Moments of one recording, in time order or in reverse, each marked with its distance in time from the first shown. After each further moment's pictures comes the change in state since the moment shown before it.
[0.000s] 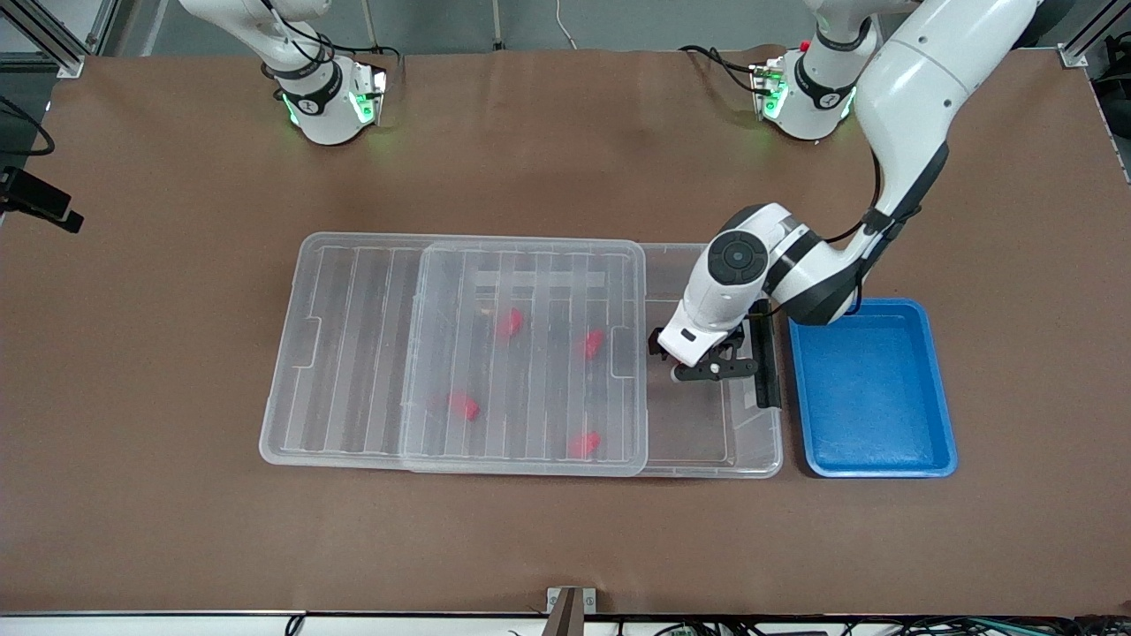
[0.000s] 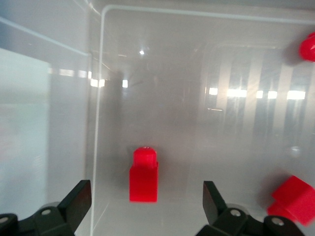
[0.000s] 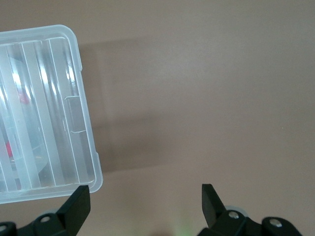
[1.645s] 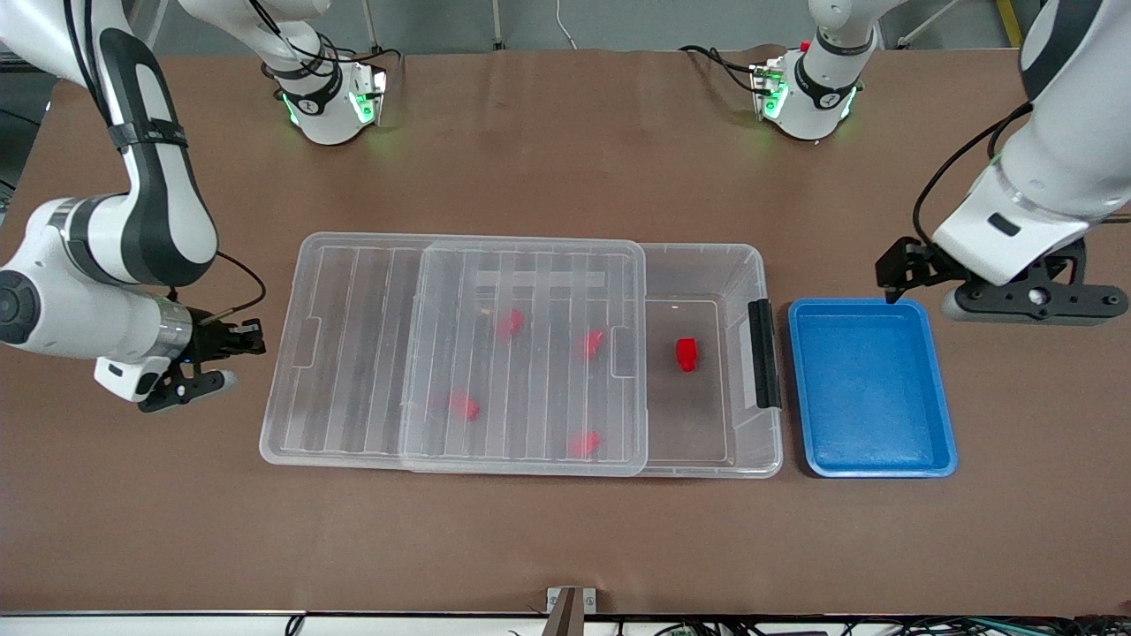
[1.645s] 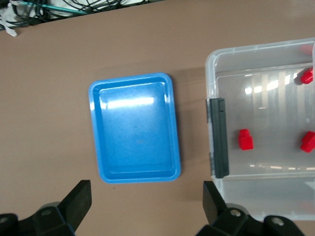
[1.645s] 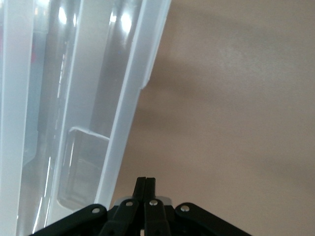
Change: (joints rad) left arm 0.344 -0.339 -0.096 0.472 -0.231 -0.681 0.731; right arm 0.037 0.358 0.099 -0.247 0.158 0.458 -0.365
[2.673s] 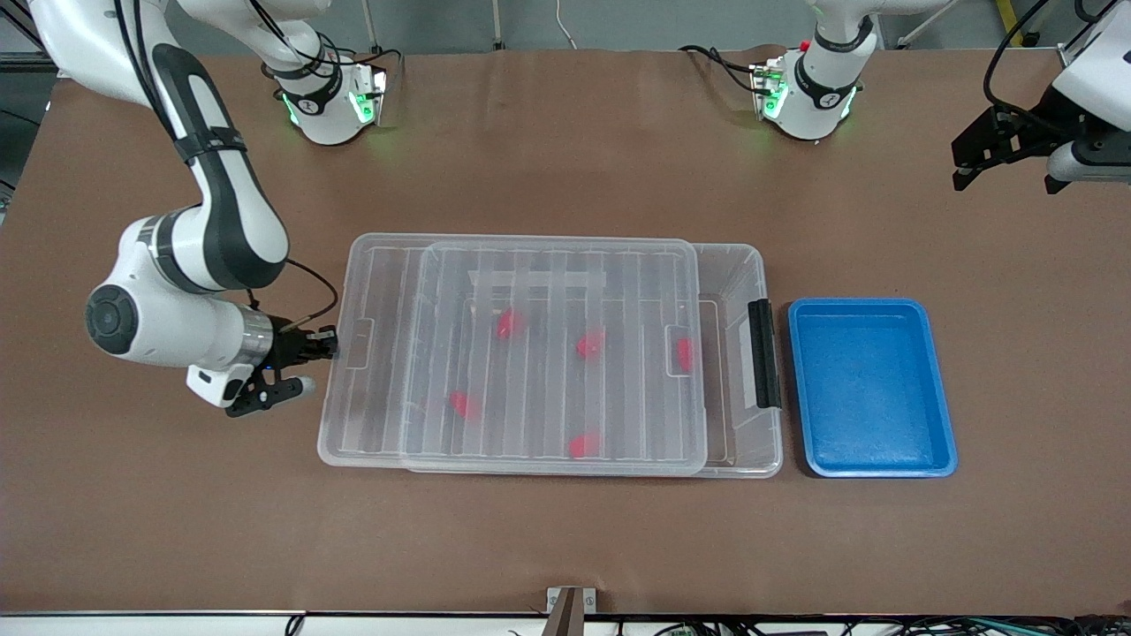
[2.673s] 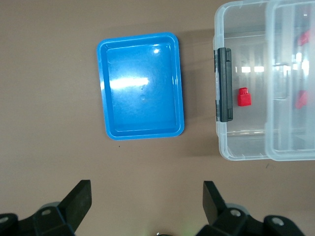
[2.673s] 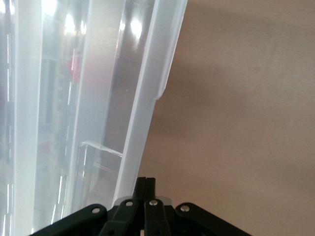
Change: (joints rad) left arm -0.463 -0.340 0.686 -0.233 -0.255 -0.059 0.155; right arm 0.034 0.057 0.139 0.012 0.095 0.085 0.153
